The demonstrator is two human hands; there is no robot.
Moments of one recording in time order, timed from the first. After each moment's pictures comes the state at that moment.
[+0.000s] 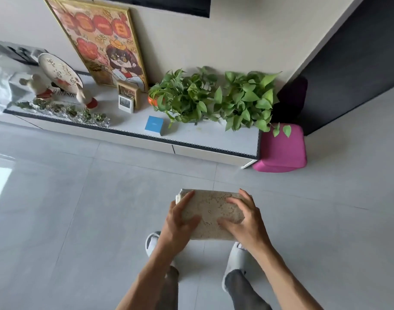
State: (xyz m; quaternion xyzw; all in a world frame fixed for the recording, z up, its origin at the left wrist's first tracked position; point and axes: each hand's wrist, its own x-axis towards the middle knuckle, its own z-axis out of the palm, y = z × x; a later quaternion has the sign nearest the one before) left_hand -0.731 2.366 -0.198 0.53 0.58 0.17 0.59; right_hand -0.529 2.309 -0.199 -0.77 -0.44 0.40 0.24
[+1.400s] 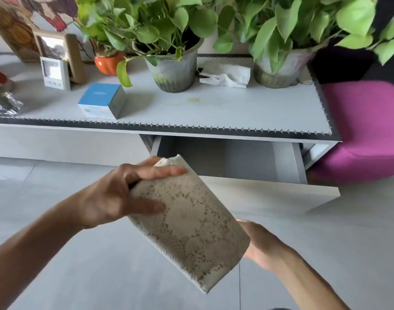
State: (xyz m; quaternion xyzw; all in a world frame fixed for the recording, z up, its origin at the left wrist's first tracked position) left_hand -0.746 2.561 -0.548 0.78 0.30 0.08 0.54; right_hand -0.490 2.408 -0.696 -0.55 -0.18 0.75 0.31
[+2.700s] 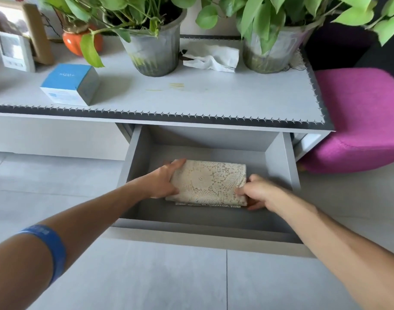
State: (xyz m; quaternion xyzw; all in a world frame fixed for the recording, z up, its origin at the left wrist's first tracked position) left_hand -0.658 2.613 -0.721 0.80 0.44 -0.11 0.40; right_hand -0.416 2.486 -0.713 -0.80 -0.23 0.52 0.18
